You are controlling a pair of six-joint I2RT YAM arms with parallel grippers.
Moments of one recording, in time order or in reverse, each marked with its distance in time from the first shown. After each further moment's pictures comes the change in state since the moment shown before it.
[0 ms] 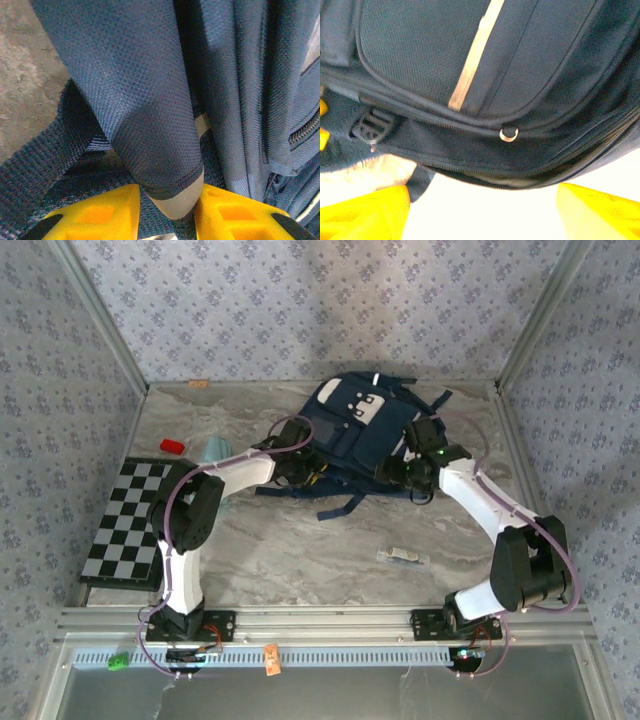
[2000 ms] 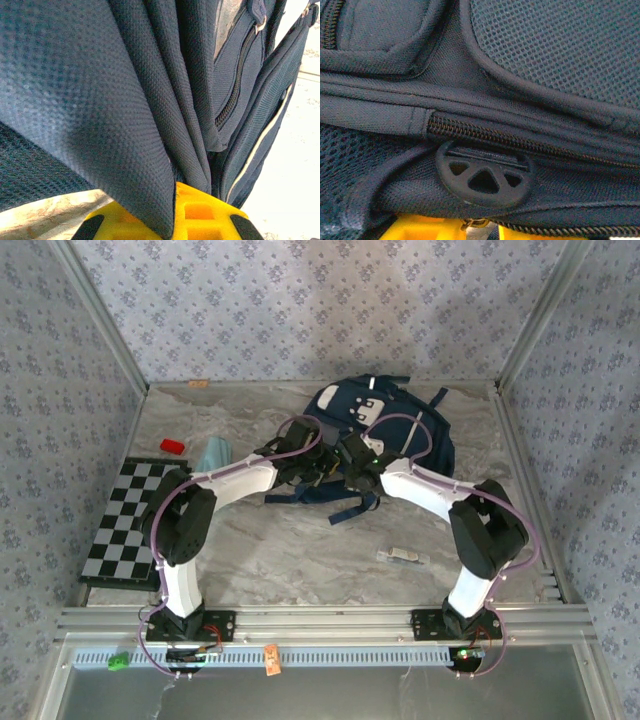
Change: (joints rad) left arm -0.080 -0.098 -0.027 0.111 0.010 -0.146; right arm 0.325 0.269 0.129 0.126 0.410 0.235
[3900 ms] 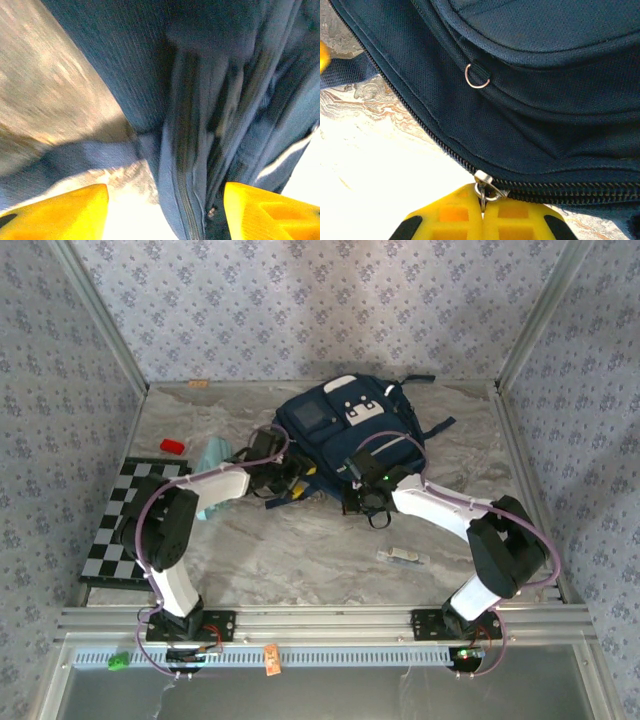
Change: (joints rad) left arm 0.140 -0.097 -0.239 0.035 0.162 0.120; right arm 0.034 -0.143 -0.170 0.029 -0.318 -0.206
